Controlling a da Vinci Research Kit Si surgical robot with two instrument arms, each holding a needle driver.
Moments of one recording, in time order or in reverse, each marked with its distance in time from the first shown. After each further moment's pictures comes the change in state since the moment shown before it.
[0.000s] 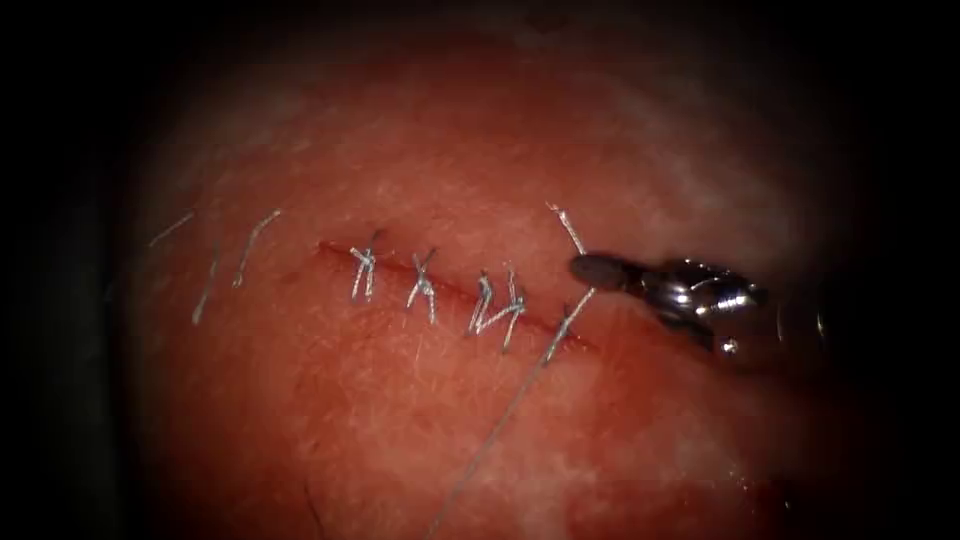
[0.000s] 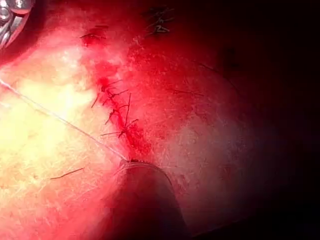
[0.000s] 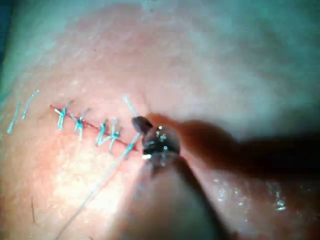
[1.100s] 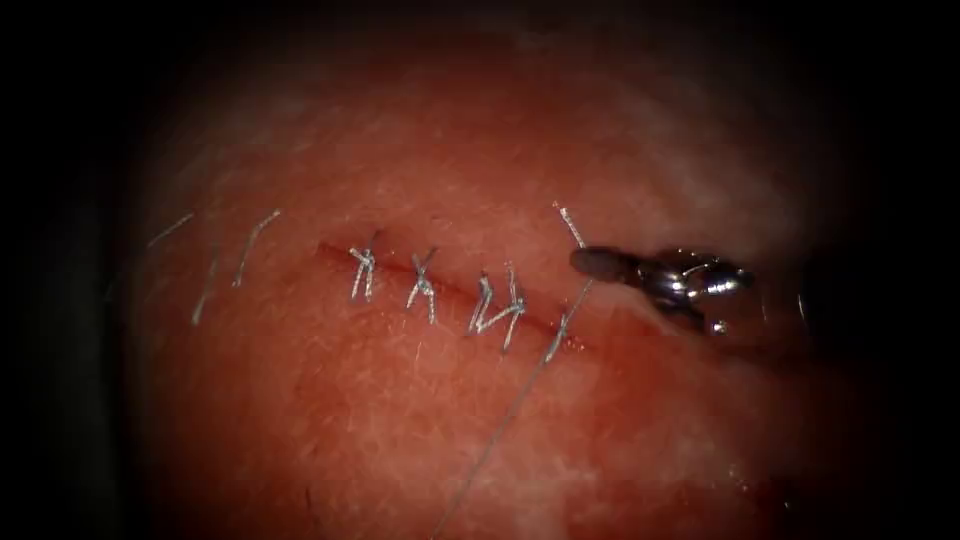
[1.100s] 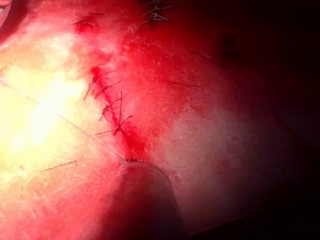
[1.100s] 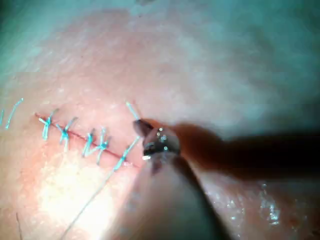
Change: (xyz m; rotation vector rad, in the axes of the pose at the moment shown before) right arm 0.002 0.004 0.002 -0.056 0.022 -0.037; left arm -0.002 0.005 0.000 -0.040 -0.006 -0.010
